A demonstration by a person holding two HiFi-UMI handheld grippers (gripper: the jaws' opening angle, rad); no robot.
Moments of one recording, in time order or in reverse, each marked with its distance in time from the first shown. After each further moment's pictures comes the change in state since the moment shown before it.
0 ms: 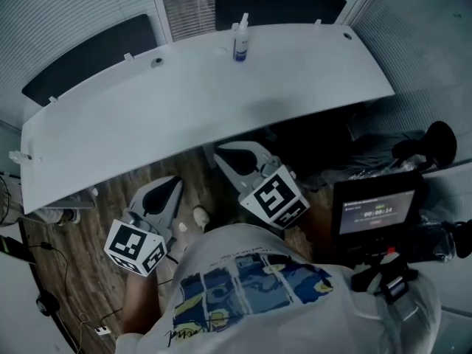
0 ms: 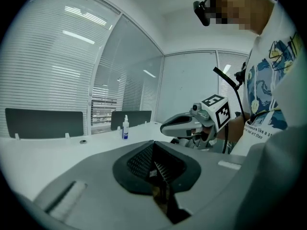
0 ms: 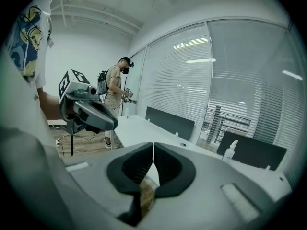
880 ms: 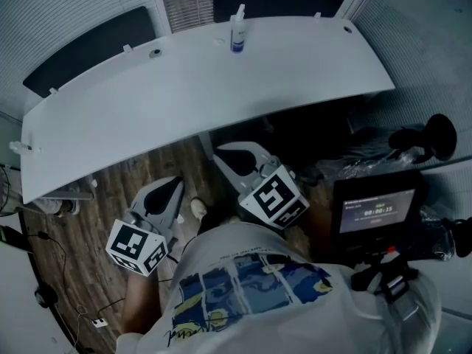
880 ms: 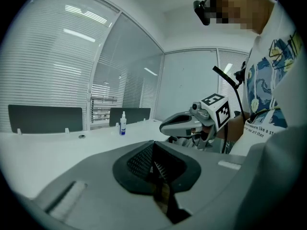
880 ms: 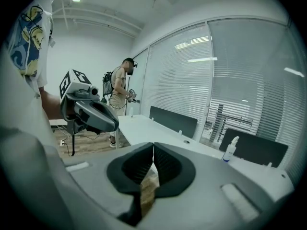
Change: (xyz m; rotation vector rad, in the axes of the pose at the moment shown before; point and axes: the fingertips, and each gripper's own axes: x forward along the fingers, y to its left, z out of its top) left arm -0.005 -0.037 -0.019 -0.019 0.028 0.011; right arm -0.027 0.021 -0.019 0.010 0.004 0.045
